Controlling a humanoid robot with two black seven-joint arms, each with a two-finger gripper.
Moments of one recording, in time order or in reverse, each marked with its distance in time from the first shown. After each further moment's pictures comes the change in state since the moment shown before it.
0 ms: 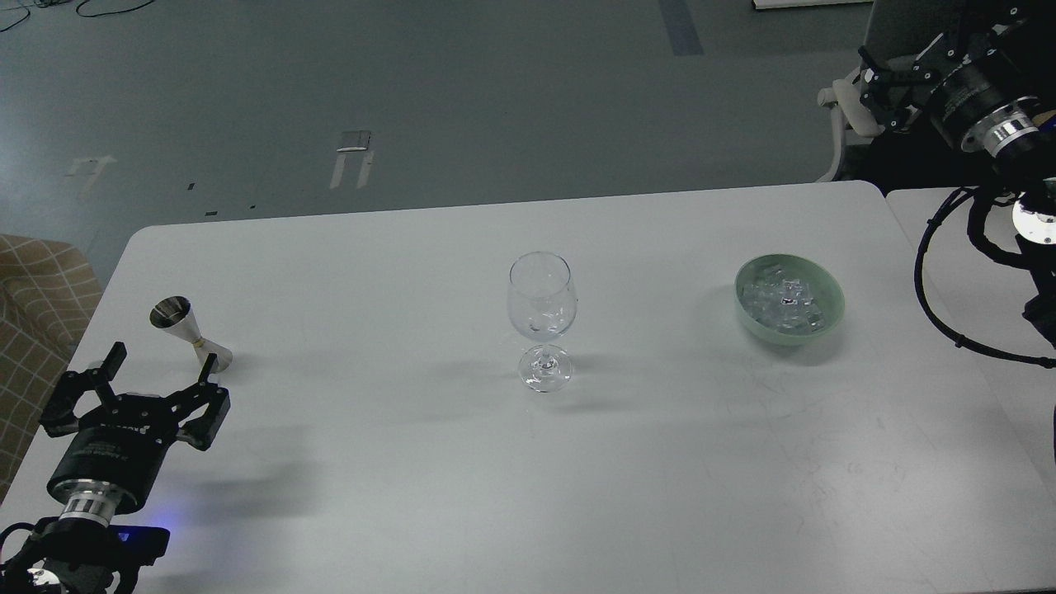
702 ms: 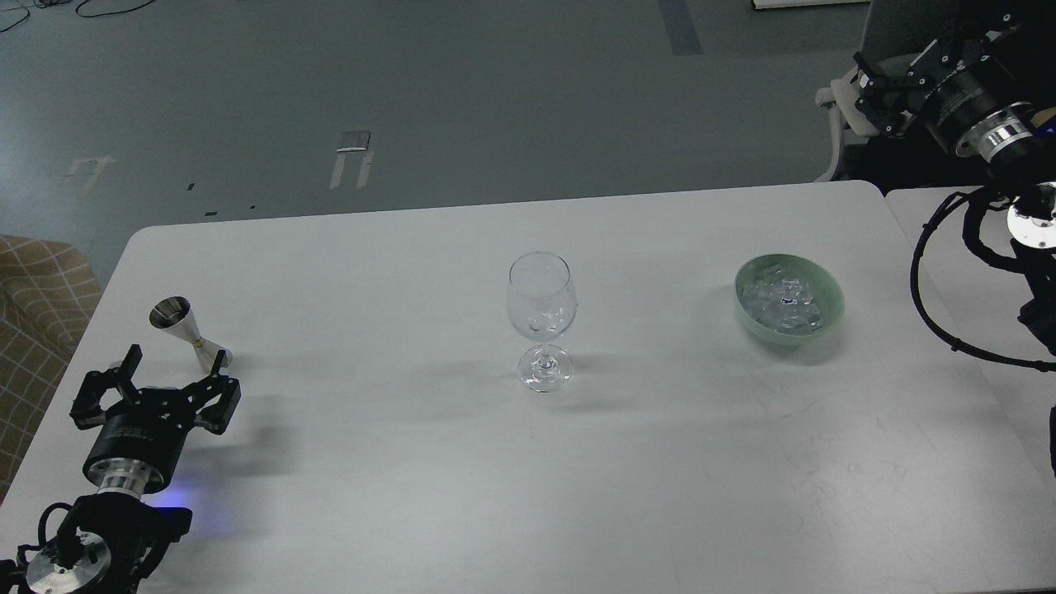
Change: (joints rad) left arm -0.215 -0.076 -0.001 0.323 0.049 -0.061 0.017; right arm -0.008 0.006 0.000 0.002 0.000 0.000 0.000
